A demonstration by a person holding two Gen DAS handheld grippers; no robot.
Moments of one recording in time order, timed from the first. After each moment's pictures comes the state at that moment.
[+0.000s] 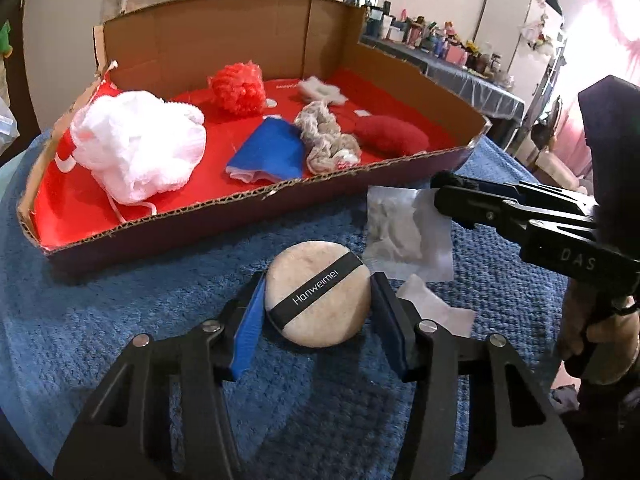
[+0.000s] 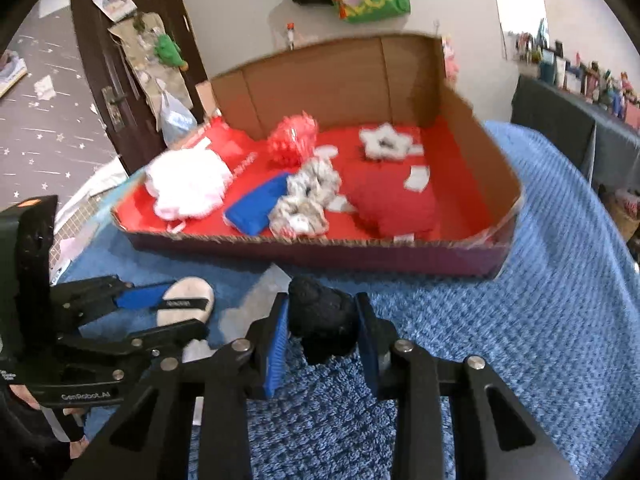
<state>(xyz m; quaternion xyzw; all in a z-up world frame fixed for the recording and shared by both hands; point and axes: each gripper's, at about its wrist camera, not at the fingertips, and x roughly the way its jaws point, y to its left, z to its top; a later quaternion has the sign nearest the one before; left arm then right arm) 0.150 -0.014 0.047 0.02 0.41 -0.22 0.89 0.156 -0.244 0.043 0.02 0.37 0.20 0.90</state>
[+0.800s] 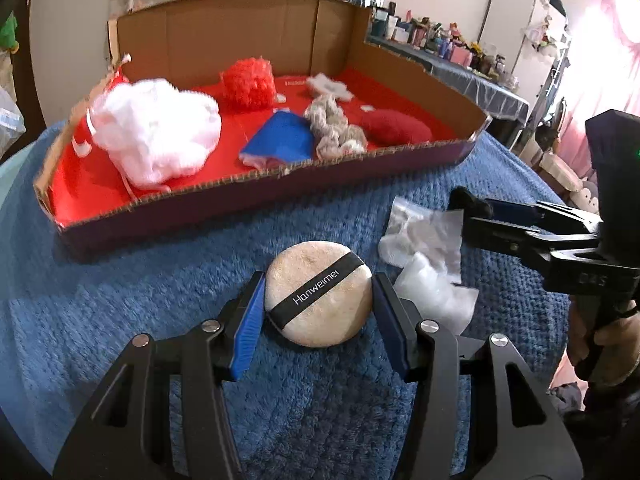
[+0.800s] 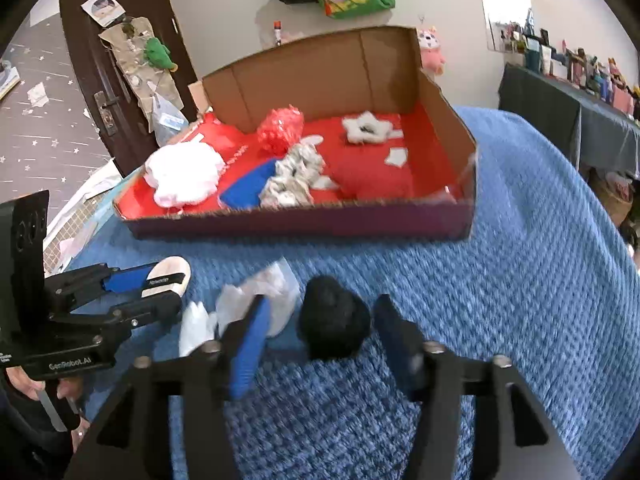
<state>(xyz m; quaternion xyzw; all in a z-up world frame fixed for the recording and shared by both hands) 0.143 -0.009 0.038 0.01 0.42 -0.21 0.88 0.136 -0.260 0.034 0.04 0.40 0.19 0.90</state>
